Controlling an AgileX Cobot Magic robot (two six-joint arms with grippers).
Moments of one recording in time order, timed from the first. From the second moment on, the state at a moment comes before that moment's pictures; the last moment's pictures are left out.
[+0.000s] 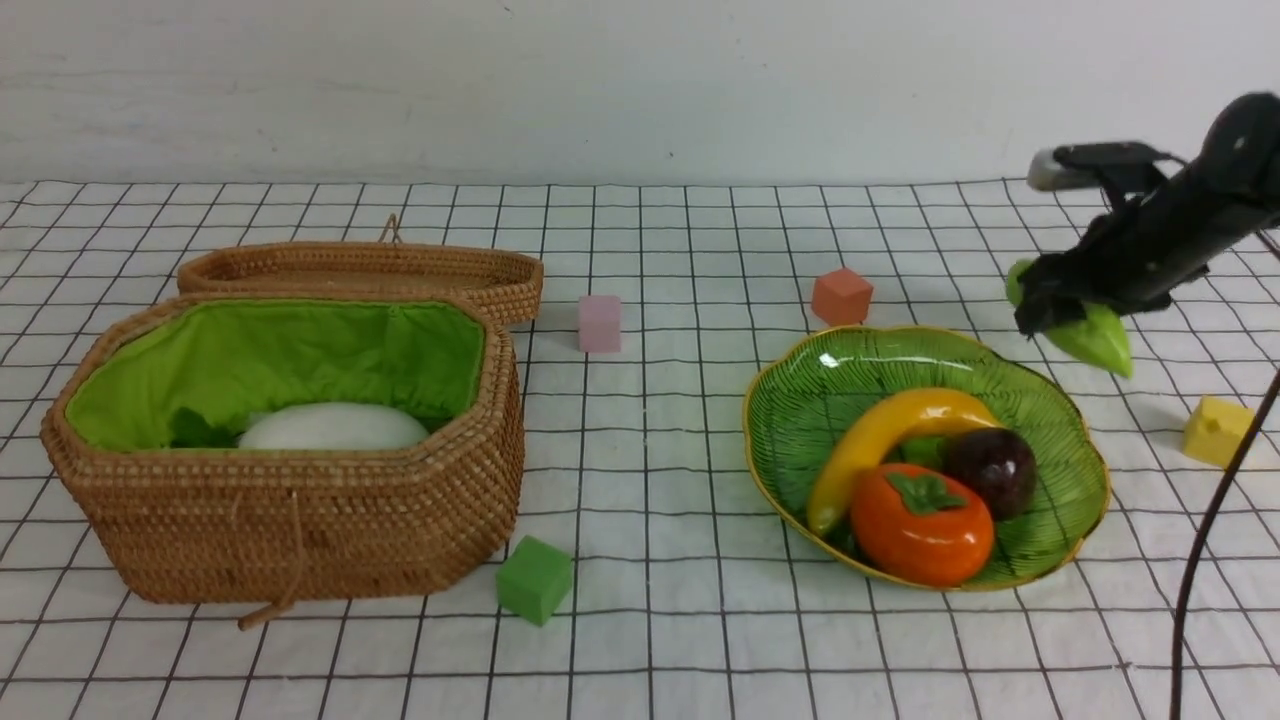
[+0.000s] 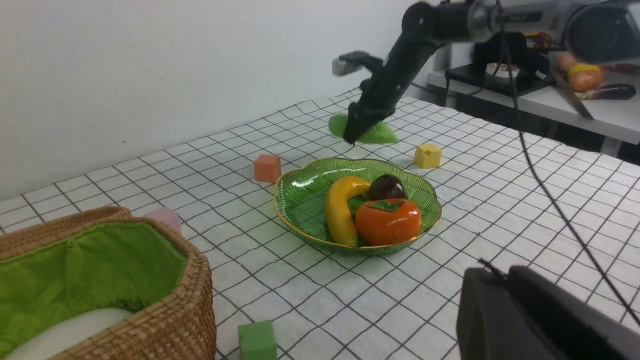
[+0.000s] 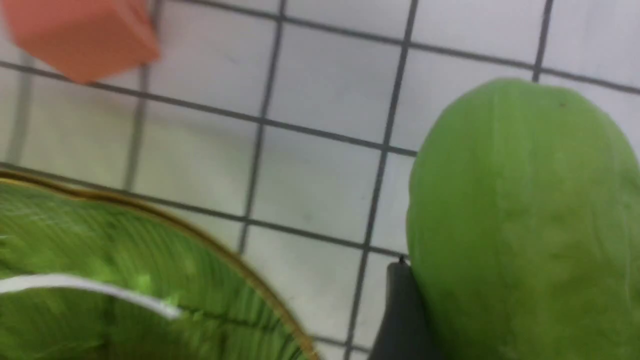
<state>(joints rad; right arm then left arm) -0.10 2.25 -2.03 0.34 0.92 -0.46 -0.67 0.13 -0.56 -0.16 0.58 0.13</state>
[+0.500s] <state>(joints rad) 0.42 2.00 -2.03 0.42 1.10 -0.46 -0.67 0.13 -0.56 0.30 0.59 -0.34</state>
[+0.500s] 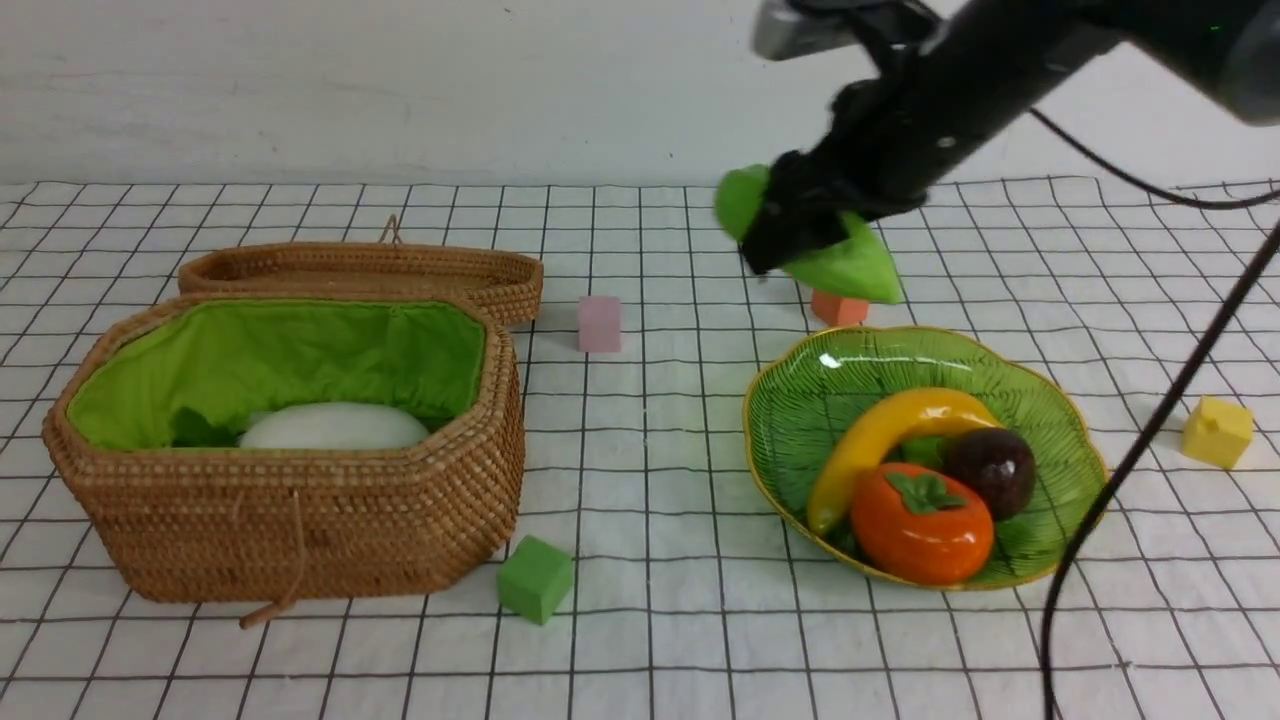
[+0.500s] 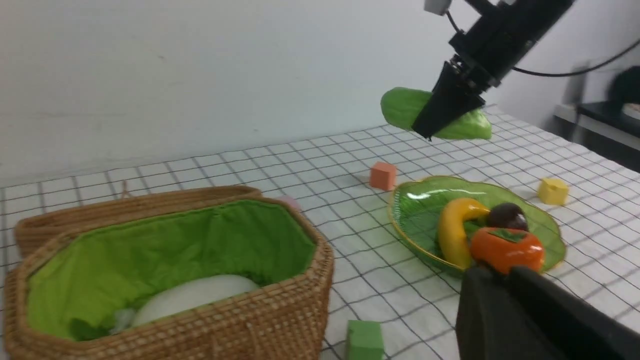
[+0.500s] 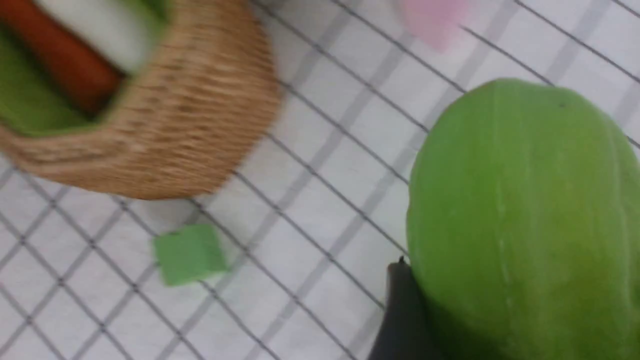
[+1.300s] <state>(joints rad) 0.90 2.23 -2.03 0.45 0.25 -0.65 -0.67 0.13 -0.56 0.58 0.71 -0.63</state>
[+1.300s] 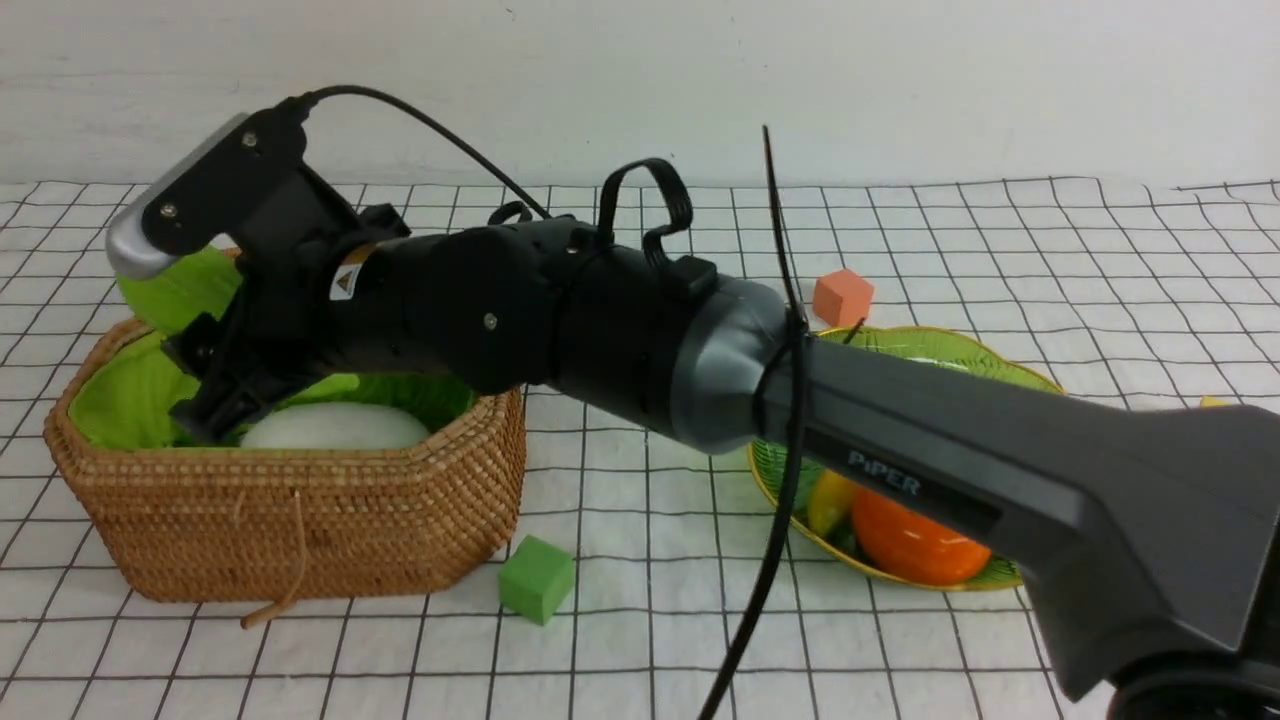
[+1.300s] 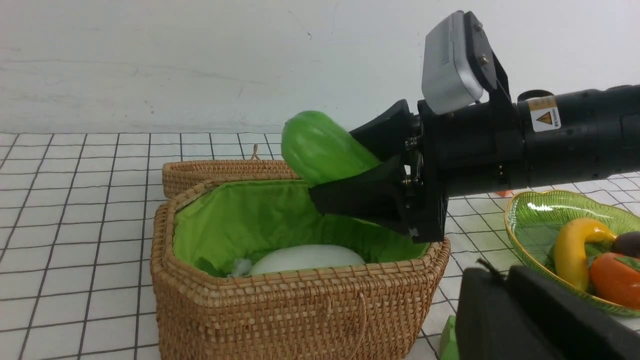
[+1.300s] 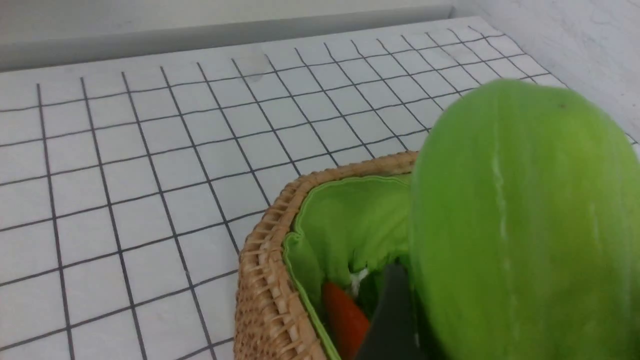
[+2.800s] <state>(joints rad) 0.79 0.79 -0.99 -0.01 1.22 0.36 -0.67 -0.01 -0.33 -0.02 0.54 -0.32</state>
